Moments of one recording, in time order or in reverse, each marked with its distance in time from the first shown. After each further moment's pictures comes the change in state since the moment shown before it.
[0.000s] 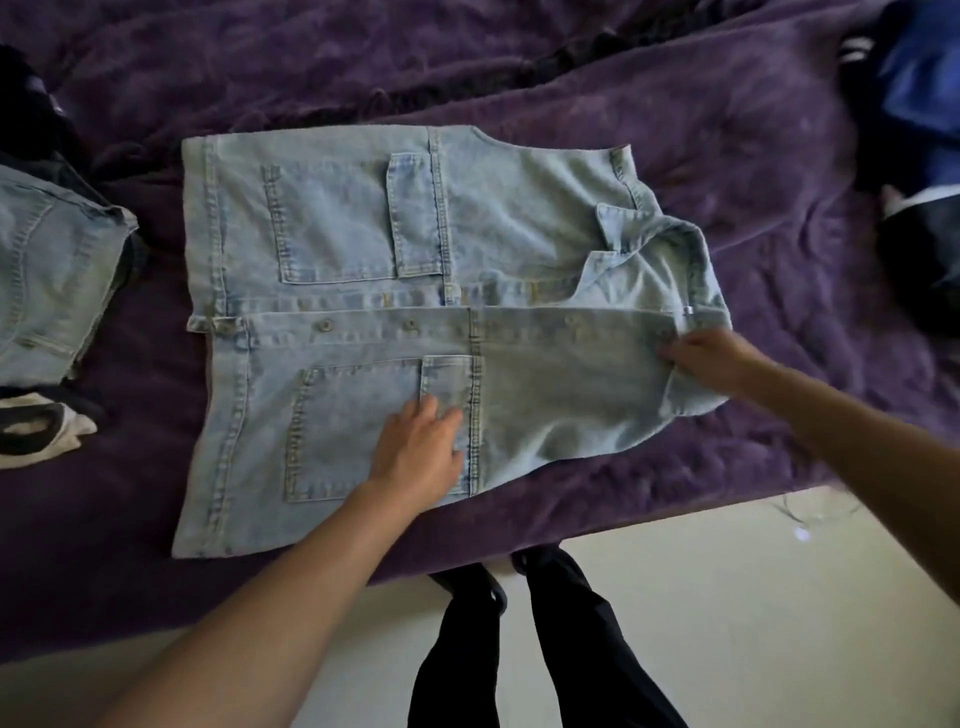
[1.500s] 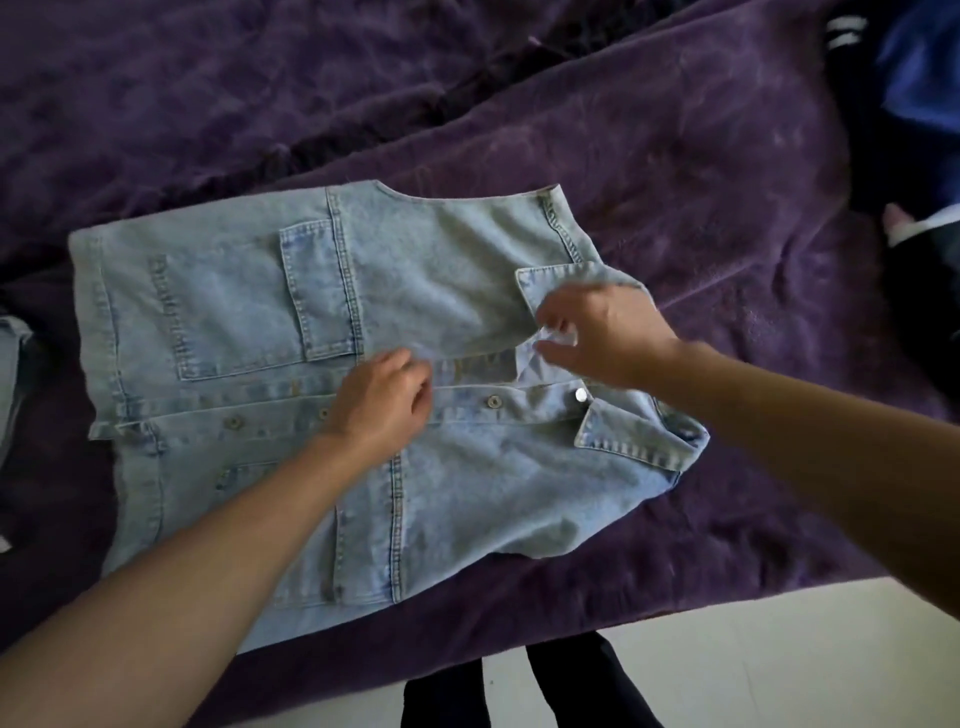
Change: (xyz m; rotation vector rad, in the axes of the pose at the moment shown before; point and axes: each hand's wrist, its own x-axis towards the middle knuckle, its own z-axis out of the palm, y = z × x) left_hand 0.156 0.054 -0.074 -0.042 0.301 0.158; right_hand 0.093 -0.055 -0.055 -0.253 0.114 -0.841
